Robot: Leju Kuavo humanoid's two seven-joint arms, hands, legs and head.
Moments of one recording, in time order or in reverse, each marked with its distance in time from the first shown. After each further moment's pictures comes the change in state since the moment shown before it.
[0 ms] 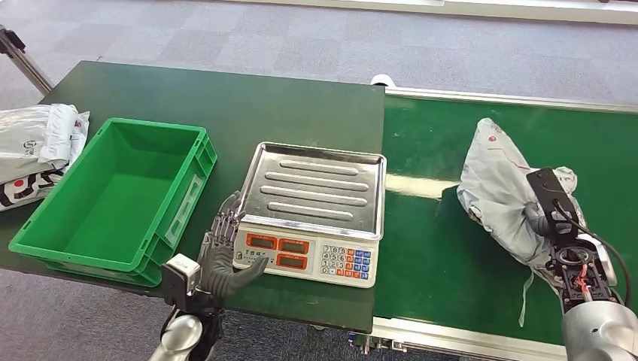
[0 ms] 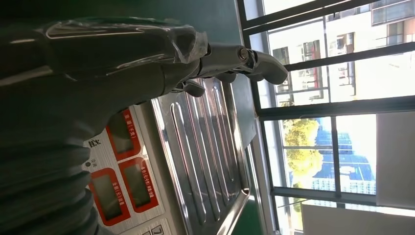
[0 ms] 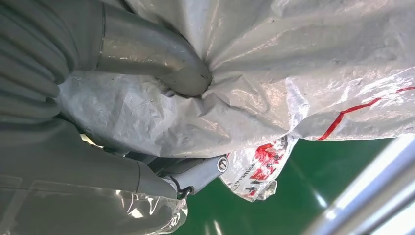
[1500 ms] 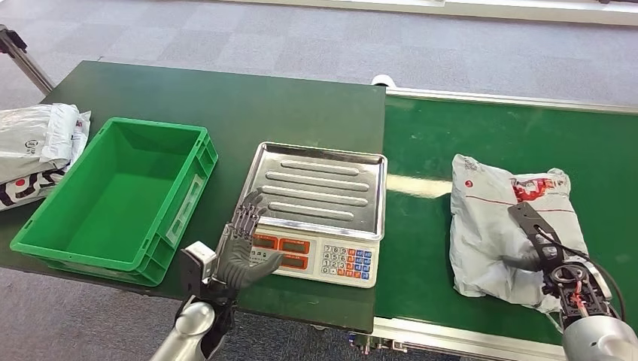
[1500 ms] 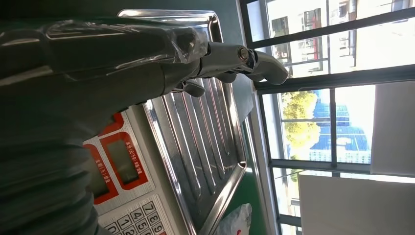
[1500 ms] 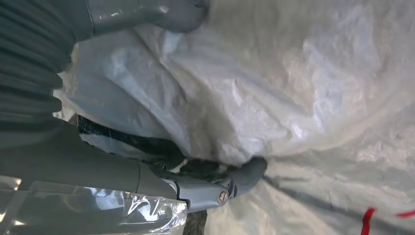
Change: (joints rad) left arm -0.101 0.001 -0.049 0.118 0.042 -0.076 -0.001; right arm 0.055 -0.020 0.006 0.064 0.046 0.232 0.371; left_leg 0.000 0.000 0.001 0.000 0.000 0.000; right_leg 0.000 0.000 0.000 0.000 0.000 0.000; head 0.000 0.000
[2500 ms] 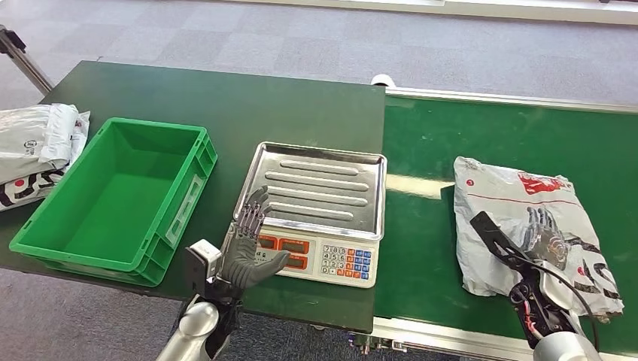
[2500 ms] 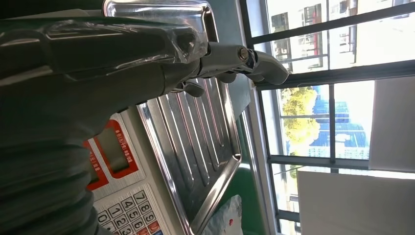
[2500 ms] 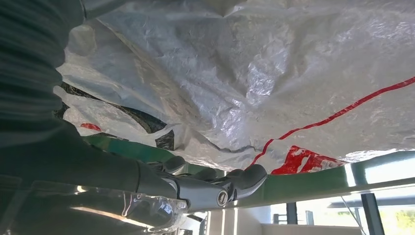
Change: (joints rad) left arm 0.012 -0.044 0.020 -0.033 -0.044 -0.024 0.033; right arm 0.118 0.061 0.264 -0.069 0.262 -0.583 -0.168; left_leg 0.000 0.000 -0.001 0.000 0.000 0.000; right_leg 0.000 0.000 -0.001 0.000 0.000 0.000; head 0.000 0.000
